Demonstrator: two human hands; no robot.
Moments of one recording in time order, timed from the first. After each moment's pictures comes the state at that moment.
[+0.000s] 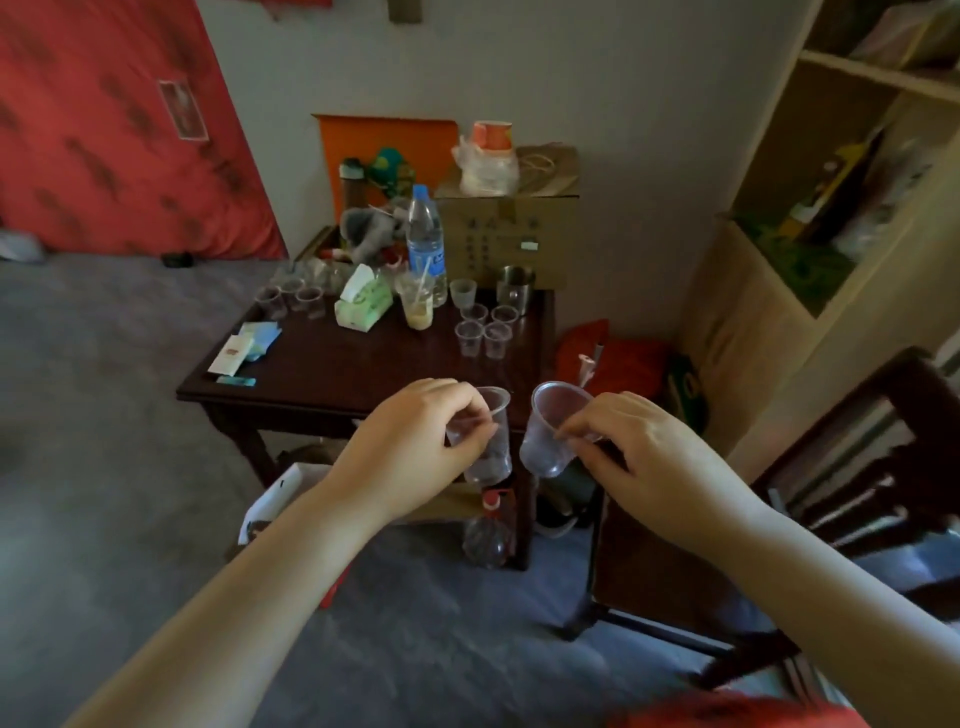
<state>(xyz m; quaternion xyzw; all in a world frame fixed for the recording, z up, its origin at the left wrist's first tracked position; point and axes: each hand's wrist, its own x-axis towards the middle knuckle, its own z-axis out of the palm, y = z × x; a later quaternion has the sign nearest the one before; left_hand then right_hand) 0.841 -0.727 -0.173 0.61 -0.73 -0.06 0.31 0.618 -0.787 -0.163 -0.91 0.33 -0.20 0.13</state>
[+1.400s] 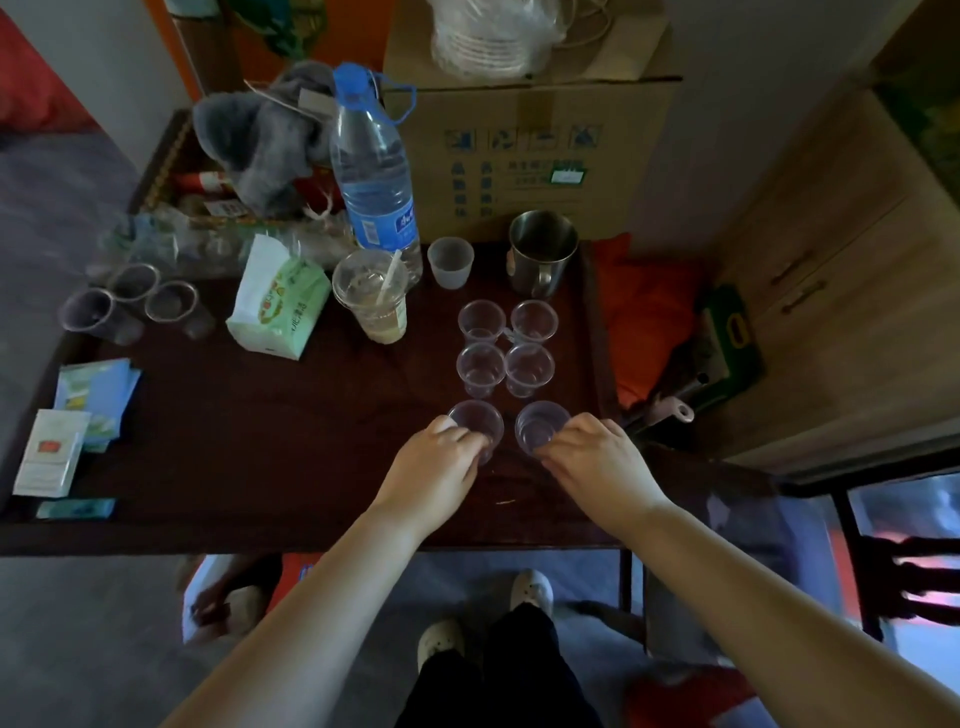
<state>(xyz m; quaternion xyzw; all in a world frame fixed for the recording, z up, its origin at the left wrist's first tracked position) 1.017 -1.079 -0.392 0.60 -0.76 -0.18 0.17 0.811 -1.128 -0.378 -0.90 0.42 0.04 0.13</state>
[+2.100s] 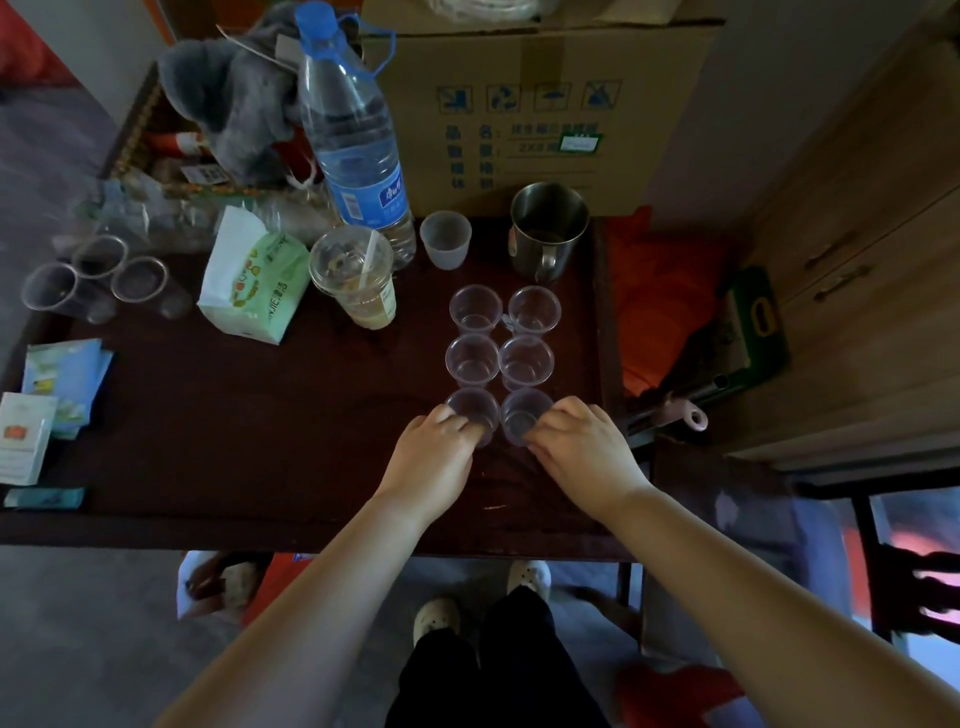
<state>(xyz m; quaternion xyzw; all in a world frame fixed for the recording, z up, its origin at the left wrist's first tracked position) 1.001 -1.111 -0.424 0.64 -0.75 -0.16 0.11 0.814 -1.167 -0.418 -0.90 0.40 0.02 0.14</state>
